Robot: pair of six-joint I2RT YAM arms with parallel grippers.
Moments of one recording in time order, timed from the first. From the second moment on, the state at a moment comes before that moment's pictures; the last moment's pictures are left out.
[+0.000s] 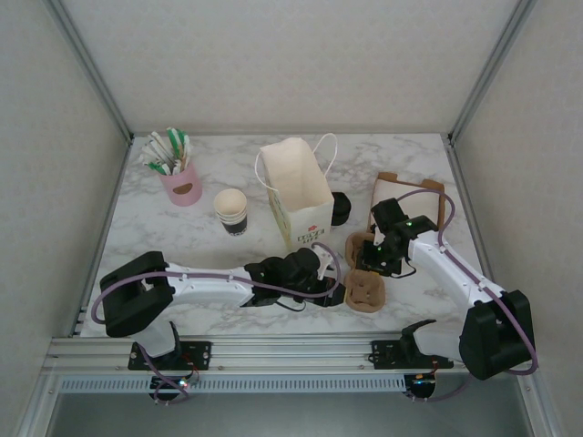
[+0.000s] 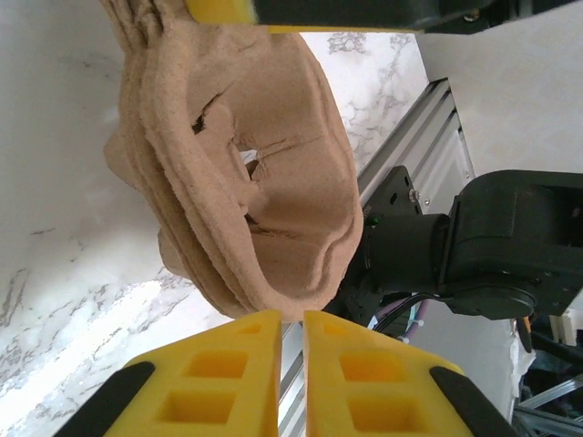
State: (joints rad) left arm -1.13 1.62 0.85 0.18 0.29 -0.90; right arm 0.38 1.24 0.86 -0.99 -0.22 0.51
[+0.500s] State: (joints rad) left arm -1.08 1.62 0.75 0.37 0.41 -1.01; right arm 0.36 1.24 0.85 -0.99 -0.24 0.51
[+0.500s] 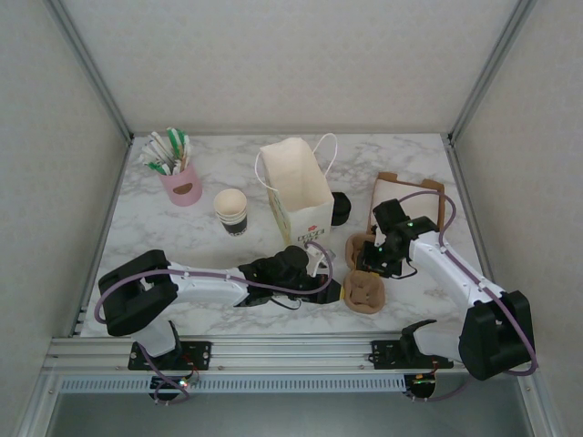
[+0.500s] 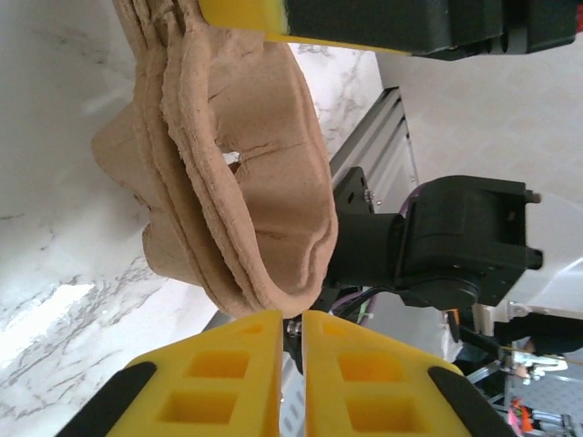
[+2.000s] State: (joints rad) left arm -1.08 1.67 0.83 0.32 0.49 -1.00; right arm 0.36 1.24 0.84 -0.99 -0.27 0.51
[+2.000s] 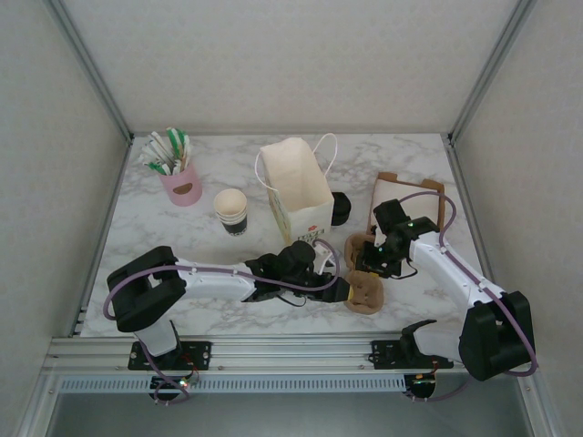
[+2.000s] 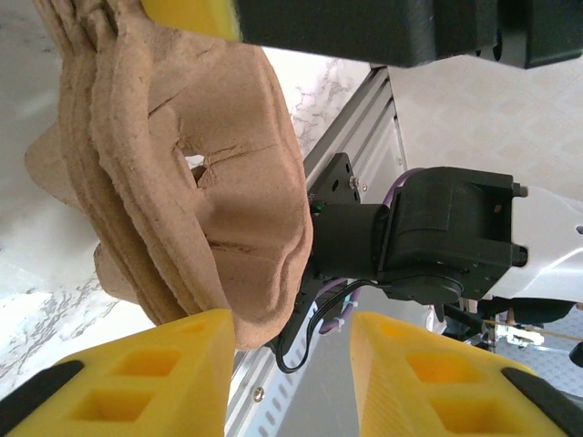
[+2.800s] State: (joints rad) left arm -1.08 1.65 0.83 0.28 0.48 -0.99; right arm 0.36 1.24 0.84 -0.99 -0.27 0.51
